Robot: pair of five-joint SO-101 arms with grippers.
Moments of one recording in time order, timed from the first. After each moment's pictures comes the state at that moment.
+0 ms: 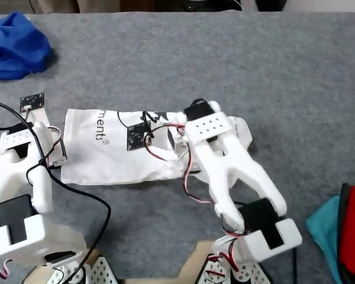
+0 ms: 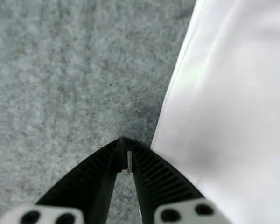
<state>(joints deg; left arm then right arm) -24.7 -0.1 36.0 52.8 -13.8 -24.7 0.4 22.3 76.4 61.8</state>
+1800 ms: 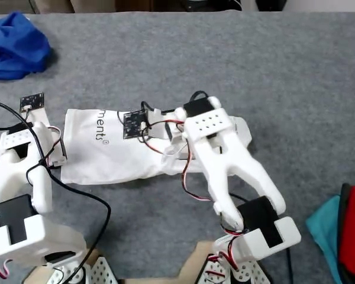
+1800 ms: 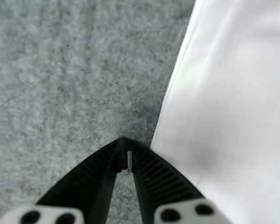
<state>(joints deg) -24.7 -0.1 36.0 52.8 -13.8 -26.0 0.6 20.5 67.9 59.1</state>
